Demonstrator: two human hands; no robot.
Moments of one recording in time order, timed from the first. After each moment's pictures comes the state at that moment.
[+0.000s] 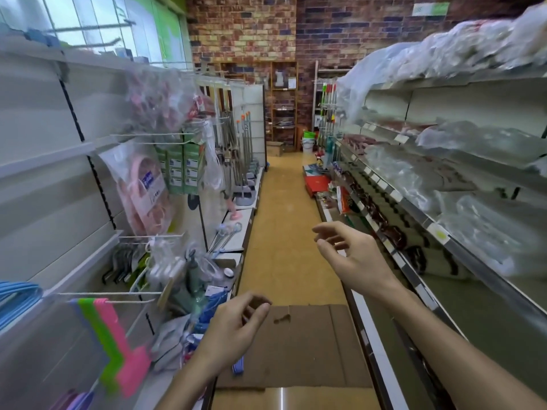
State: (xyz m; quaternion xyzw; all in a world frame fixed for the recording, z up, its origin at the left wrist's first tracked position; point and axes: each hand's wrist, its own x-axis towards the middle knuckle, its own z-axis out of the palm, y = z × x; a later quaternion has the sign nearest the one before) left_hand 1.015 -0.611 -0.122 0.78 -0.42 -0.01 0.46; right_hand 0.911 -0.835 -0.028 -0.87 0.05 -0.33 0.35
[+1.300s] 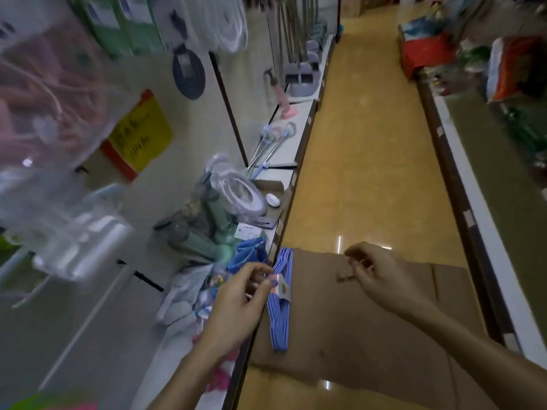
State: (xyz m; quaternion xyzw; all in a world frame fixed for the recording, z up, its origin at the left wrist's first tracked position) left_hand 1.451 -0.805 -0.474 0.87 -0.17 -0.11 0.45; right_hand 1.396 -1.061 -0.501 -0.91 0.14 -0.06 0.38
